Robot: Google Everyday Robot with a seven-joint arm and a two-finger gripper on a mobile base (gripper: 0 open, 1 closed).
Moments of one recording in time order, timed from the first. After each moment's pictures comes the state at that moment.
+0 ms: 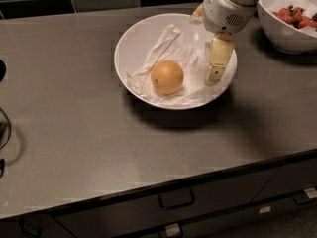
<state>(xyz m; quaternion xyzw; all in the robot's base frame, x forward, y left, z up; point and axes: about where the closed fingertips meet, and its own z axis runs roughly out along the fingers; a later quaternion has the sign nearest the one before) 0.573 -0.110 0.957 -0.73 0.66 0.00 0.19</state>
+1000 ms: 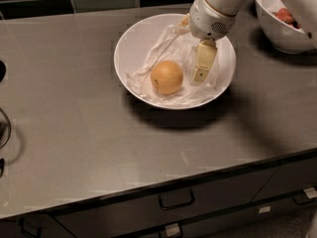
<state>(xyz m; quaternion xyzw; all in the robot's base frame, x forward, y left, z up) 0.603 -0.075 0.928 -0.75 0.63 0.05 0.20</state>
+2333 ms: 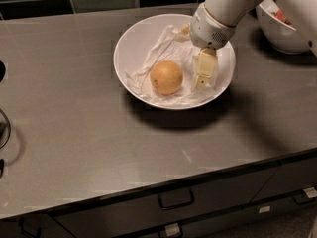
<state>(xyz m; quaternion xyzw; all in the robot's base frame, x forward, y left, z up) 0.595 -0.079 0.909 -0.74 0.63 0.09 0.20</state>
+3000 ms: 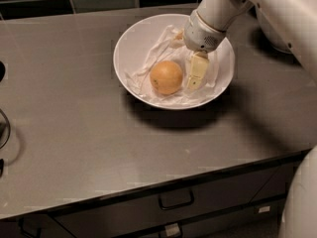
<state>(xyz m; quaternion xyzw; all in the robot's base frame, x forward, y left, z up) 0.615 -0.067 0.888 -0.75 0.63 0.11 0.20</state>
